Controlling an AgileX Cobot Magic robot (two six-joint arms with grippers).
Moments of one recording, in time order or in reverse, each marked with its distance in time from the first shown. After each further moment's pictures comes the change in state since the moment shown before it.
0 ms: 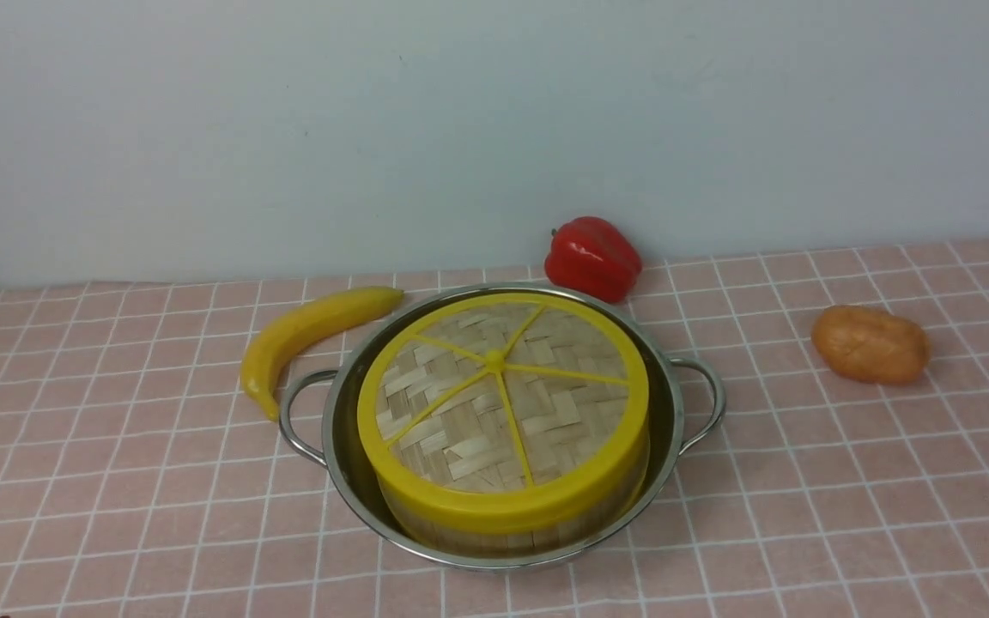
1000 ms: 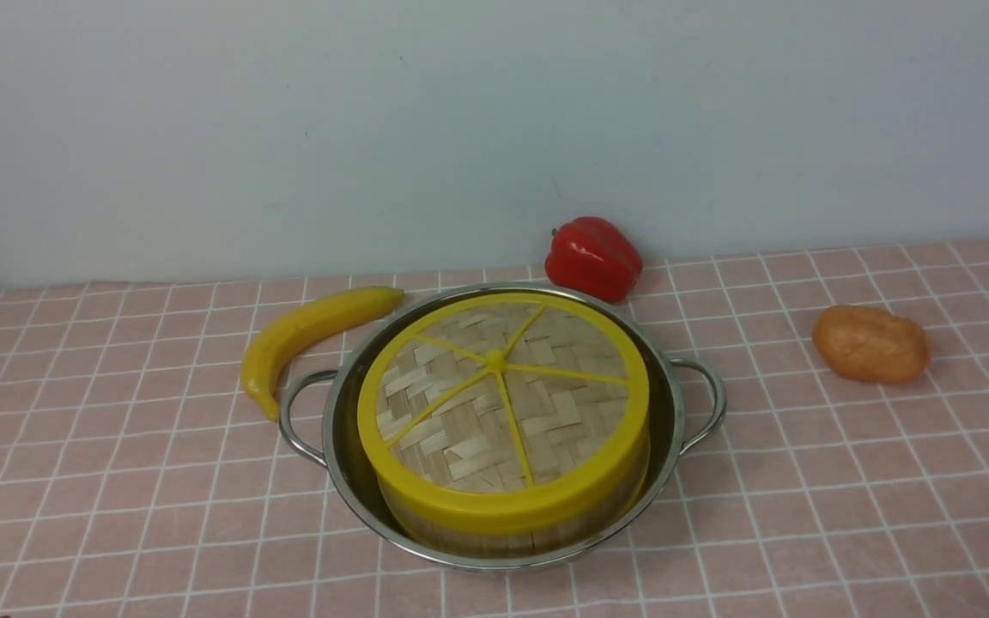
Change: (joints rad) right arm -0.097 -0.492 0.249 0.067 0.194 0.007; left arm 0.000 -0.001 0.000 0.000 0.001 0.000
